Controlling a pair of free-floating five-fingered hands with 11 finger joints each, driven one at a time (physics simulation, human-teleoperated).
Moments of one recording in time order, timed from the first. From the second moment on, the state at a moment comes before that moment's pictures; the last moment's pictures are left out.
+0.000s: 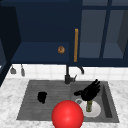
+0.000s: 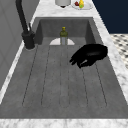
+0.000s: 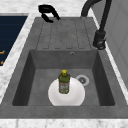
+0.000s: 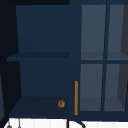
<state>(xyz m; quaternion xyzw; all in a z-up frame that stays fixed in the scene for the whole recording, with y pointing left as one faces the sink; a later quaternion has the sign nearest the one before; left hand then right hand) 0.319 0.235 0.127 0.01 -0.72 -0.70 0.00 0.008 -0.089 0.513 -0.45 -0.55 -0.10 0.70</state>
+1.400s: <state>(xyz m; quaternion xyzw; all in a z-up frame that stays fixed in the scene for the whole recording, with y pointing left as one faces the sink) 0.319 0.235 0.127 0.01 -0.72 -0.70 0.00 0.102 -0.044 0.571 -0.39 -0.53 -0.23 0.71</state>
